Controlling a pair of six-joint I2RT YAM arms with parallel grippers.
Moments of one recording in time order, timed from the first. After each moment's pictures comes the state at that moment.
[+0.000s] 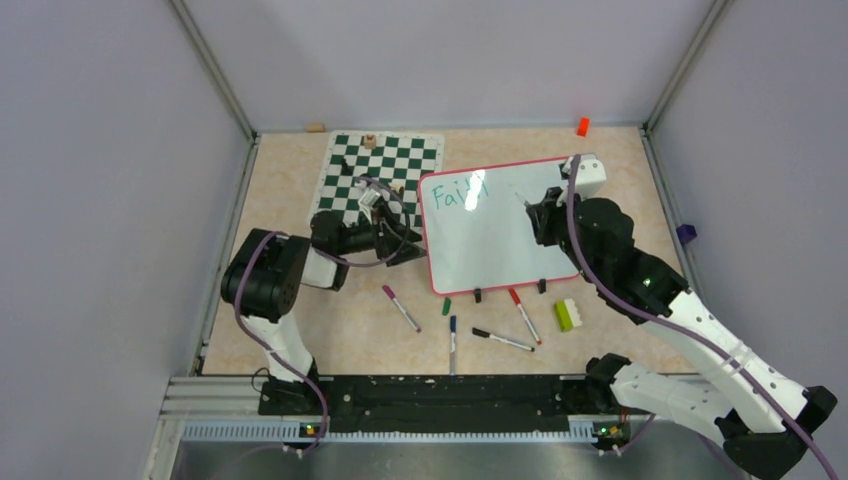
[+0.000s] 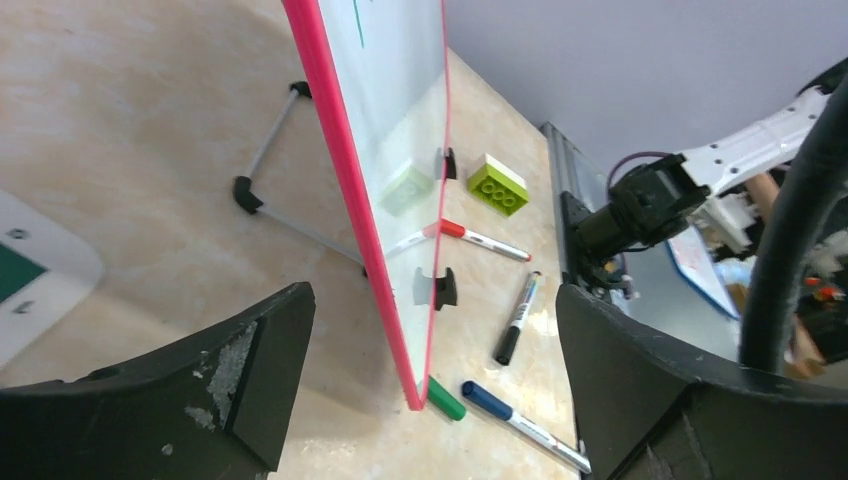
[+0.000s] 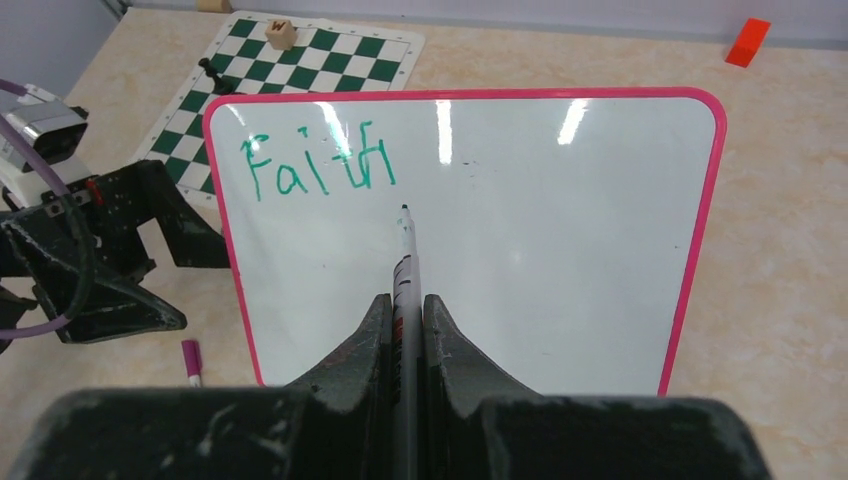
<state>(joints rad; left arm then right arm) -0.23 1.87 0.60 1.43 1.16 -0.79 0.73 0.87 1.02 -0.42 0.41 0.25</state>
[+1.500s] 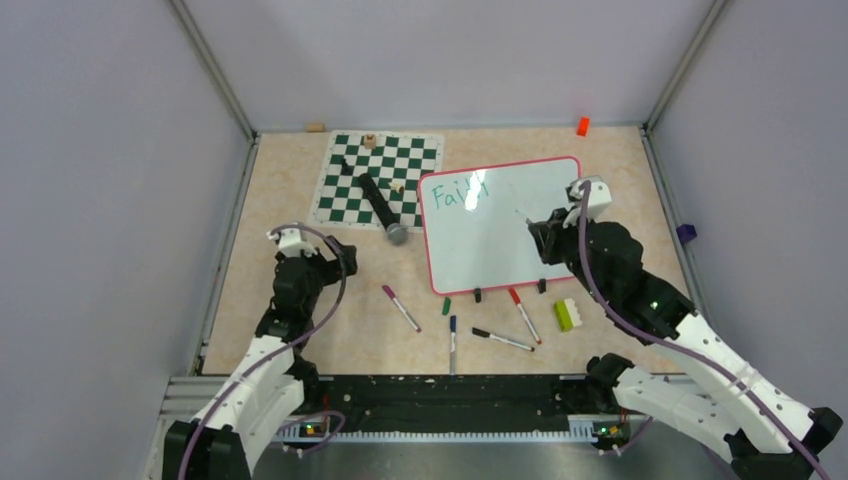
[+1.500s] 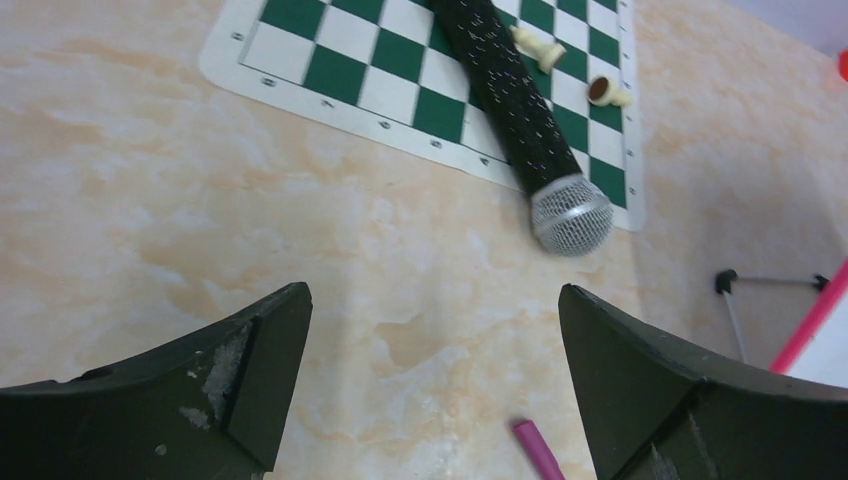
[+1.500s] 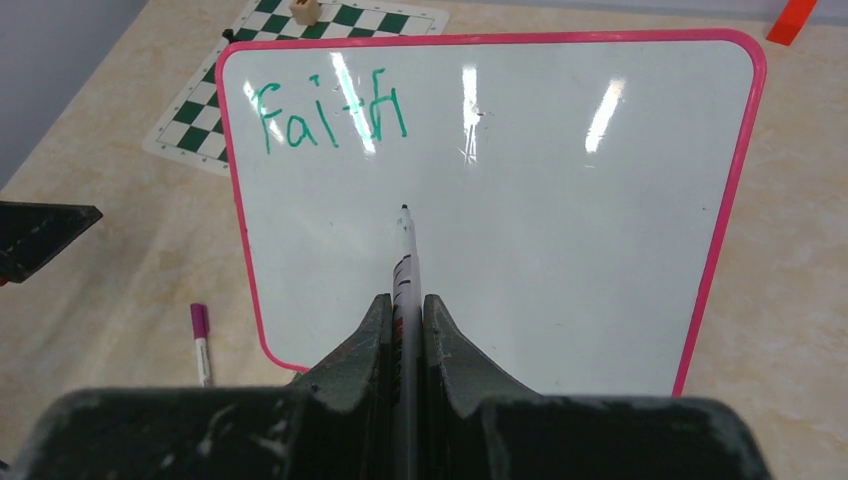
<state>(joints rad) -0.18 0.72 0.23 0.20 -0.13 -0.46 0.73 0.74 0.88 -0.38 0.36 0.26</state>
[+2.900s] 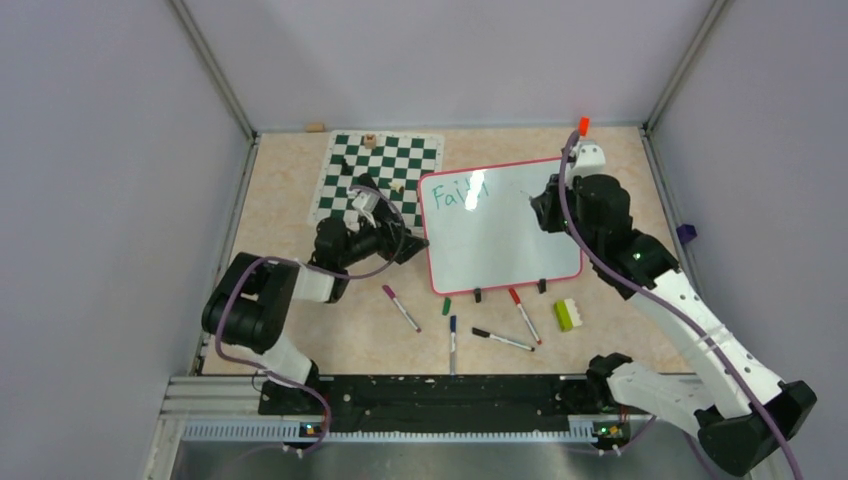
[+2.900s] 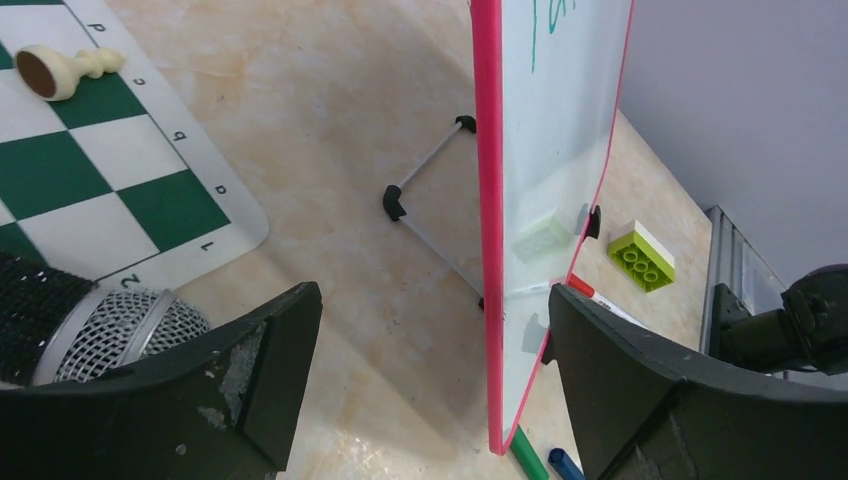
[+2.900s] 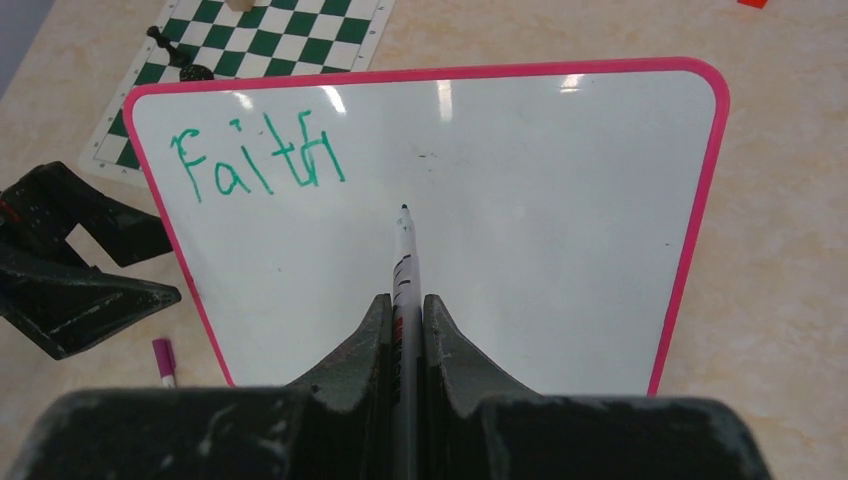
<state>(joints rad) -0.30 1.59 0.47 1.01 0.68 -0.51 0.54 0.97 1.03 -0.43 0.22 0.25</state>
